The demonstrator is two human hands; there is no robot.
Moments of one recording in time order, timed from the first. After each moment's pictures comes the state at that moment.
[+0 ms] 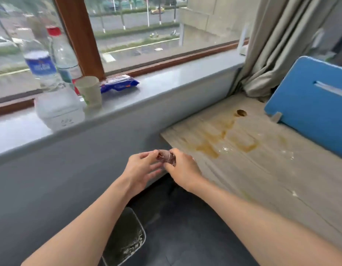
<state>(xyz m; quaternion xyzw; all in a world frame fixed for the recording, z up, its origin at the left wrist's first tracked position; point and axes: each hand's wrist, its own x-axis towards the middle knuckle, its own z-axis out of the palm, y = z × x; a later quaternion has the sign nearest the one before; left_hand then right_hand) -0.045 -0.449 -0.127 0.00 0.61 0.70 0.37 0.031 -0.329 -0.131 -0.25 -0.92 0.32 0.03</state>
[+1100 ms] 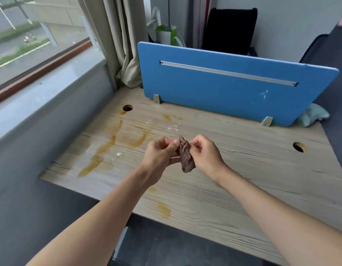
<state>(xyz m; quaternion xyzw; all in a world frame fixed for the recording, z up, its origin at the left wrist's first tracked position) 0.200 -0.154 -0.060 0.28 0.57 0.56 0.54 0.336 -0.105 -0.071 -0.53 -0.66 0.44 0.29</state>
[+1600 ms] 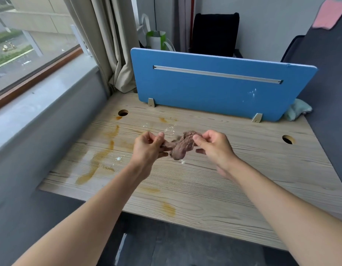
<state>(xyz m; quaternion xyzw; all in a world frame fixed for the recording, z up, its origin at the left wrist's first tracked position) 0.162 -0.162 -0.045 0.28 0.60 0.56 0.49 0.344 -0.116 -0.038 -0.54 -0.55 0.53 0.36</state>
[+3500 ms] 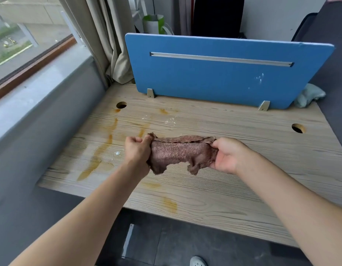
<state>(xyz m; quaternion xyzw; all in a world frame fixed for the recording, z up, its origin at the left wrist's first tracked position) 0.156 -0.147 -0.079 0.09 0.68 0.55 0.47 0.357 -0.109 -0.043 -0.61 -0.26 0.70 0.25</state>
